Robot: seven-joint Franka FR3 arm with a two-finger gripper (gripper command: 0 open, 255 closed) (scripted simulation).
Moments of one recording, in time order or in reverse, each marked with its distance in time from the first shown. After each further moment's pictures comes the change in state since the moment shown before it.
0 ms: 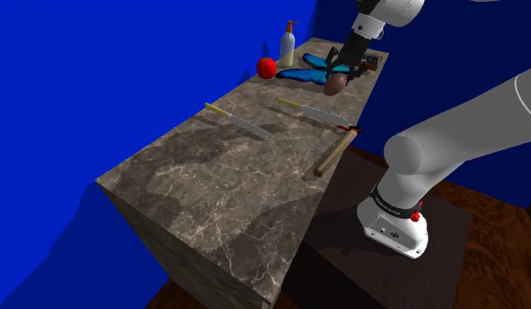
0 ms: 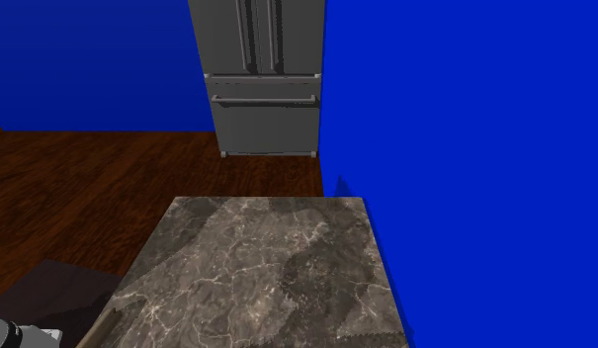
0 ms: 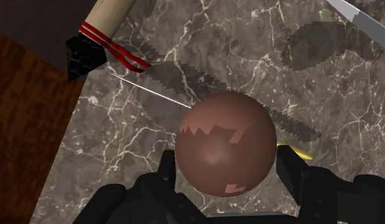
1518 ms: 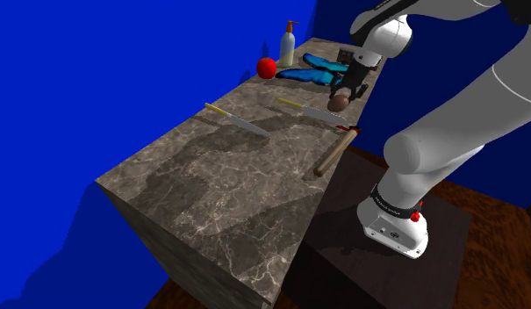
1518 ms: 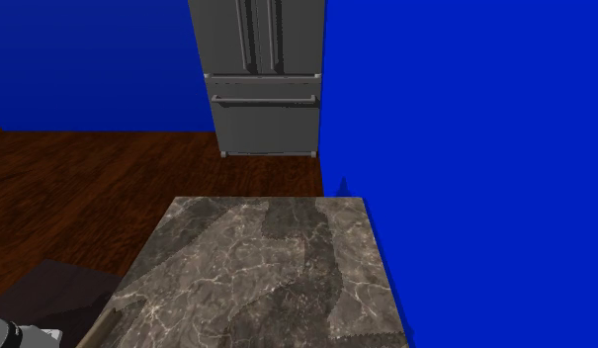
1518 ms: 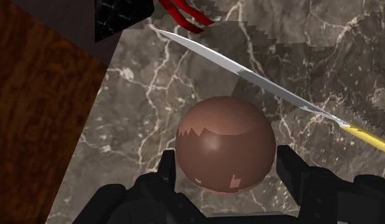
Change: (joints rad) arm -0.014 0.199 -0.107 -0.076 0.042 0.233 -0.207
